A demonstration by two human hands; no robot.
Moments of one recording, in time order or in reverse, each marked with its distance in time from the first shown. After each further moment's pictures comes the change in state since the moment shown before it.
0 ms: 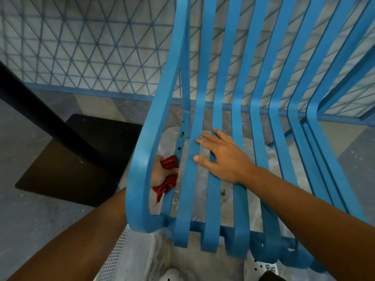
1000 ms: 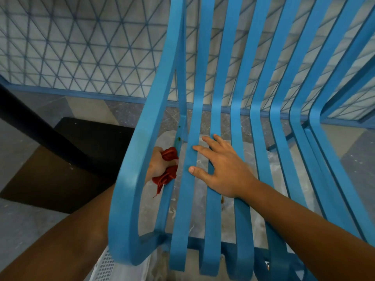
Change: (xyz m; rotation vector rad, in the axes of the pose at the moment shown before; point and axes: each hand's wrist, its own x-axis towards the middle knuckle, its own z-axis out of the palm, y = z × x) left_hand 0.065 0.020 0.001 0.071 -0.003 0.017; right_hand 0.002 -0.002 0.005 0.044 0.046 0.034
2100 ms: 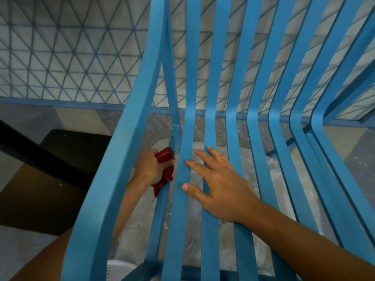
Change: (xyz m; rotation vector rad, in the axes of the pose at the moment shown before) left_hand 0.037 0.011 0.012 -0.073 0.176 0.092; right_hand 0.001 0.001 -0.001 -0.008 -0.023 -0.004
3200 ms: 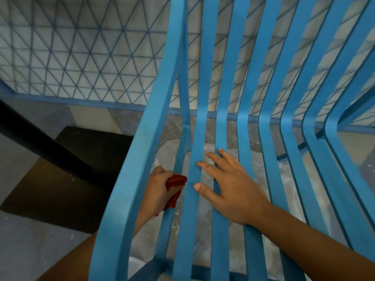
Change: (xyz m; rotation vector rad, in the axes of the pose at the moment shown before) left_hand -0.078 -0.009 -0.020 0.046 -0.104 0.308; right_hand -0.001 0.003 0.001 0.001 0.000 -0.006
